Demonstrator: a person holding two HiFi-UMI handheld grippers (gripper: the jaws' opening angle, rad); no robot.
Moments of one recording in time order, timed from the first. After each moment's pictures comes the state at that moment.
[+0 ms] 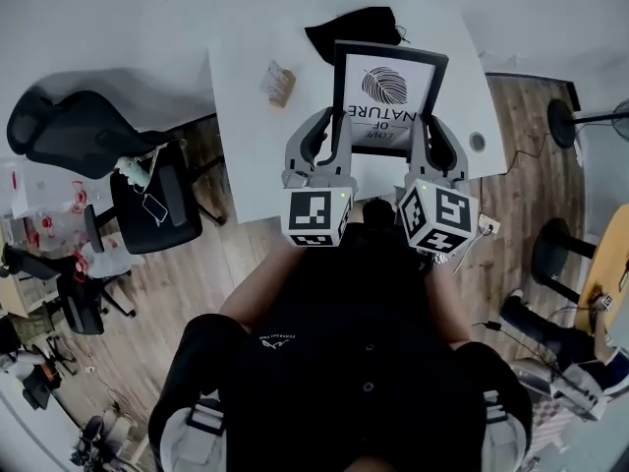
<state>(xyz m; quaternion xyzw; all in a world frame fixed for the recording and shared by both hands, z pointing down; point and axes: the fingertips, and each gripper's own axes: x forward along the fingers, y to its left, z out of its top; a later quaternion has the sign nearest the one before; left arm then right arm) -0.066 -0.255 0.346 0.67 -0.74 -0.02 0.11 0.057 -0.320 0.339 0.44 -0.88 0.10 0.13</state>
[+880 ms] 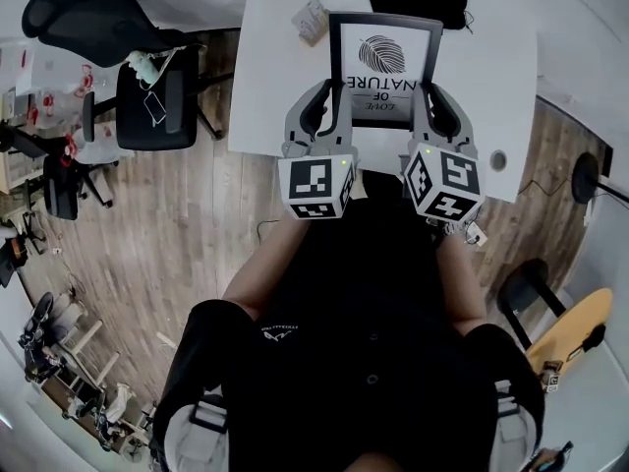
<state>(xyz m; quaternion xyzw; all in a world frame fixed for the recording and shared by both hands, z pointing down) -0.090 -0.239 0.418 0.51 -0.84 0.01 0.19 -0.002 -0.345 0.417 0.25 -0.93 0.13 0.22</state>
